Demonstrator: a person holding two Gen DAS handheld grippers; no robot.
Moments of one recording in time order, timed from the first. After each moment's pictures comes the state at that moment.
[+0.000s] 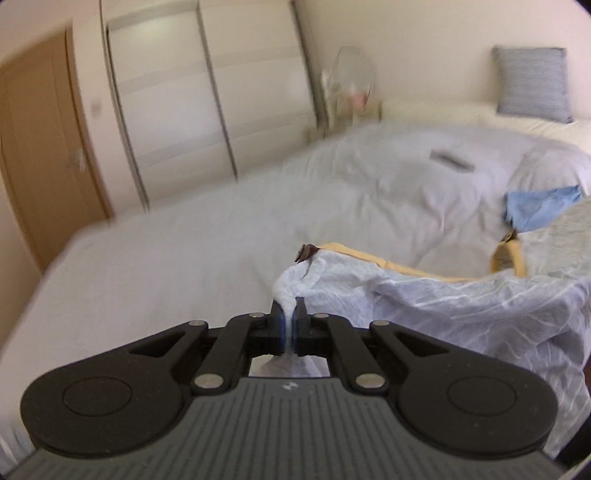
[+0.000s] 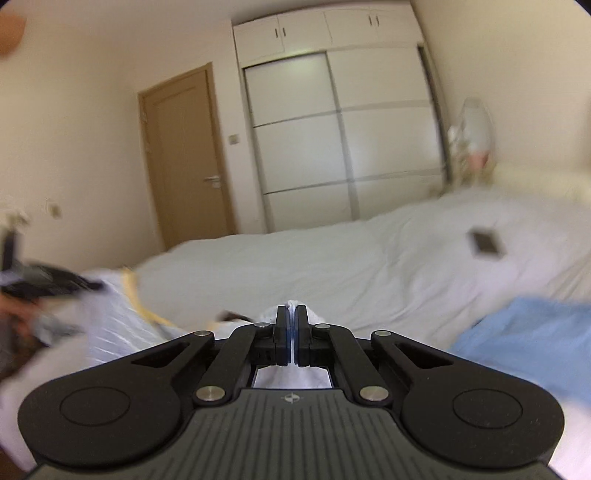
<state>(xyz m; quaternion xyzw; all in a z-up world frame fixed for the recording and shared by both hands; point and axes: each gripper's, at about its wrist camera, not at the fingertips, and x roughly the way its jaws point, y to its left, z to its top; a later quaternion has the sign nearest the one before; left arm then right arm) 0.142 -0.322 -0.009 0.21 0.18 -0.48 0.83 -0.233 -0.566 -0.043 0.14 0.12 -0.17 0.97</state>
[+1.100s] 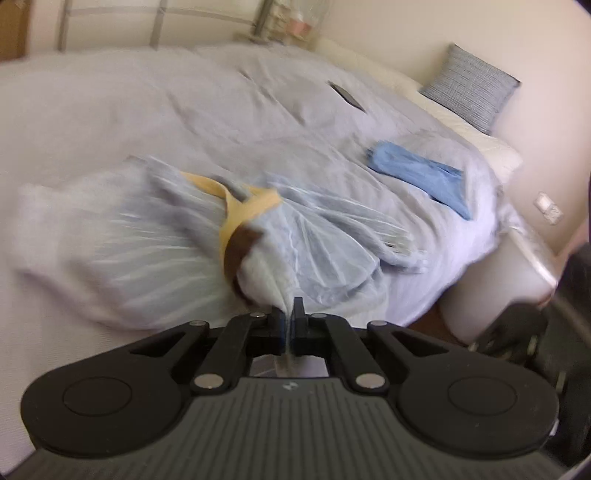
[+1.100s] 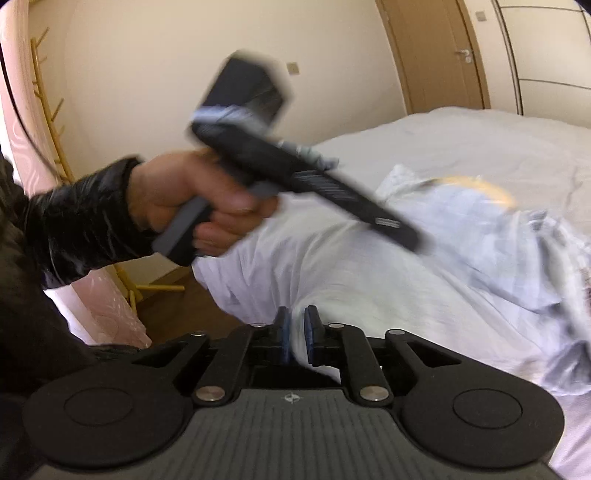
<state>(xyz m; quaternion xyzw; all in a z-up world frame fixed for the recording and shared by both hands) 0.046 -0.250 -0.065 0.11 0.36 -0.58 0.72 -0.181 -0.405 -0.110 0.09 0.27 0.23 0.93</state>
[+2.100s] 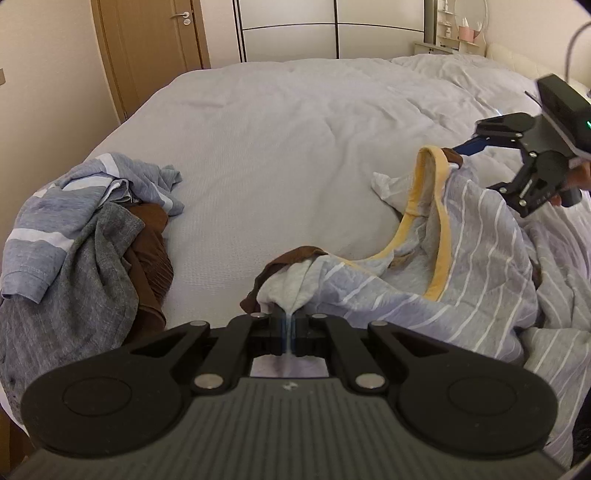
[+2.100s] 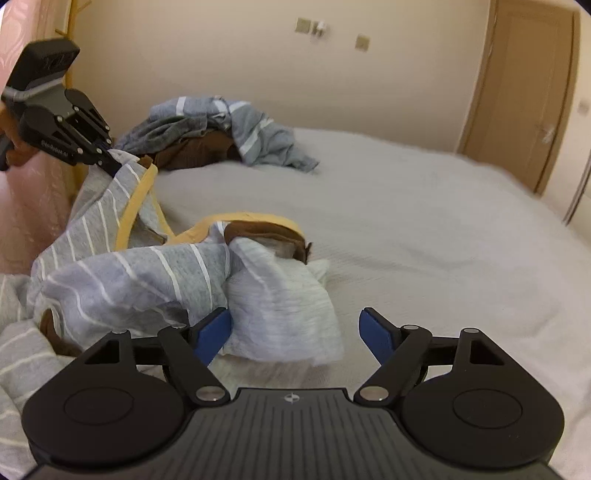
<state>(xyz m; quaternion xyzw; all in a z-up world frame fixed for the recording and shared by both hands) 0.157 -0.081 -0.082 0.19 0.34 -0.34 0.86 0.111 -0.427 -0.156 -0.14 0.30 0.30 0.90</state>
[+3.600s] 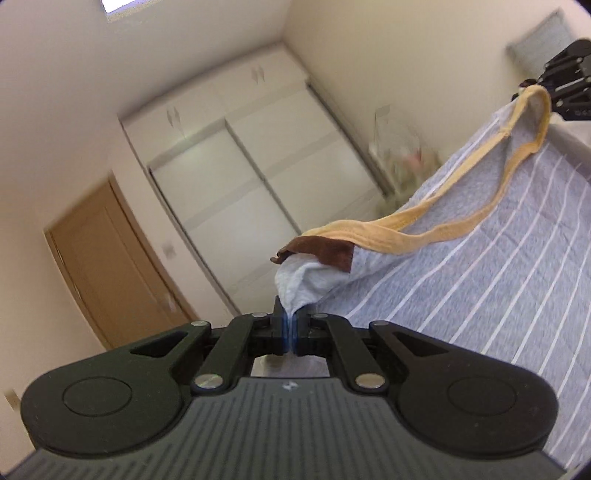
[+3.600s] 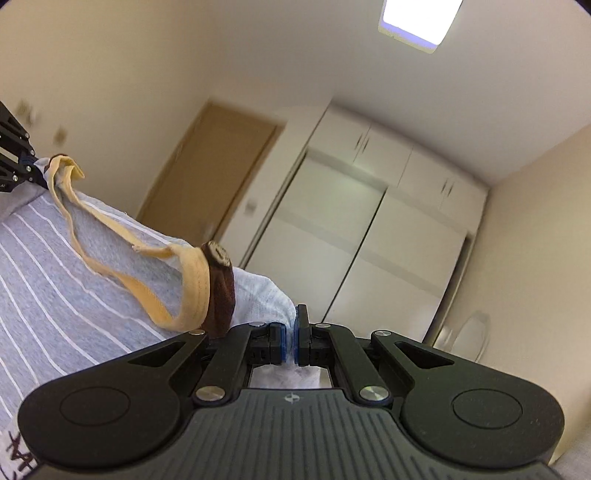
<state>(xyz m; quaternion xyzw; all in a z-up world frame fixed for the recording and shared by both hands) 0.191 -0.411 0.094 0.28 -0.05 -0.38 0.88 -0.028 -0.640 0.071 -0.22 0.05 -0.22 0.95</state>
